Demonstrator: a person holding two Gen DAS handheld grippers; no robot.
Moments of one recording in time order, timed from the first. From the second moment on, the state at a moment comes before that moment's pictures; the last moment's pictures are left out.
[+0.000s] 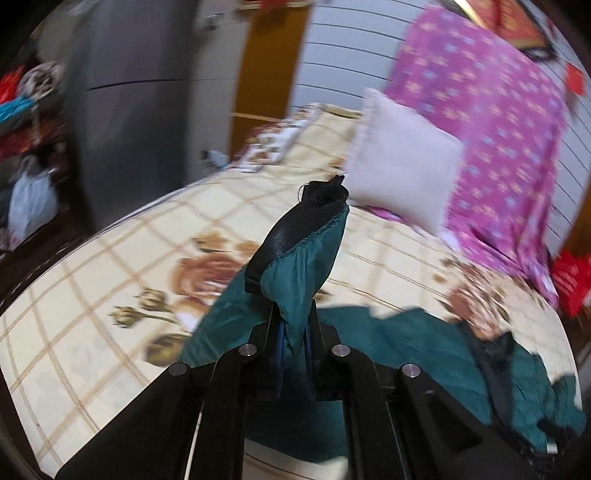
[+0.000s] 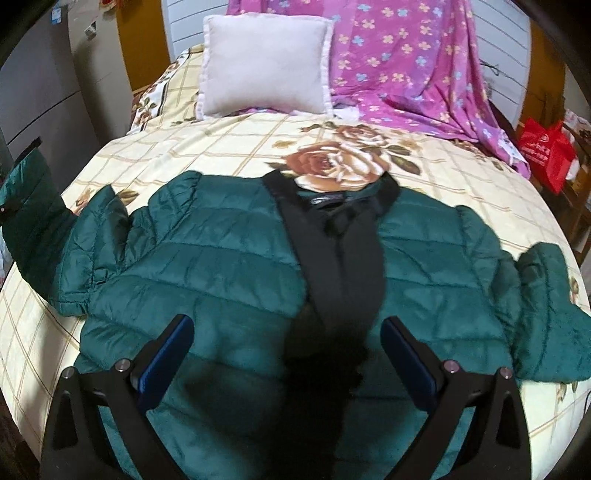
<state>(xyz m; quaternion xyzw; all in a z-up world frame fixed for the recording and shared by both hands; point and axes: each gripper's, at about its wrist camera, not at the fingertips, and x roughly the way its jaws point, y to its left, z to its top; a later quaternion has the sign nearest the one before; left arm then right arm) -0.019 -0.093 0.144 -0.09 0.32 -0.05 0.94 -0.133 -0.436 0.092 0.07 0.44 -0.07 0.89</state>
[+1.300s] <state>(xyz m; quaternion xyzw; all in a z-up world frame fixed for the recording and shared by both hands) -0.105 -0.334 0.095 0.04 0.39 -0.22 0.89 -0.204 -0.557 0.079 0.12 0.44 -0.16 0.88</state>
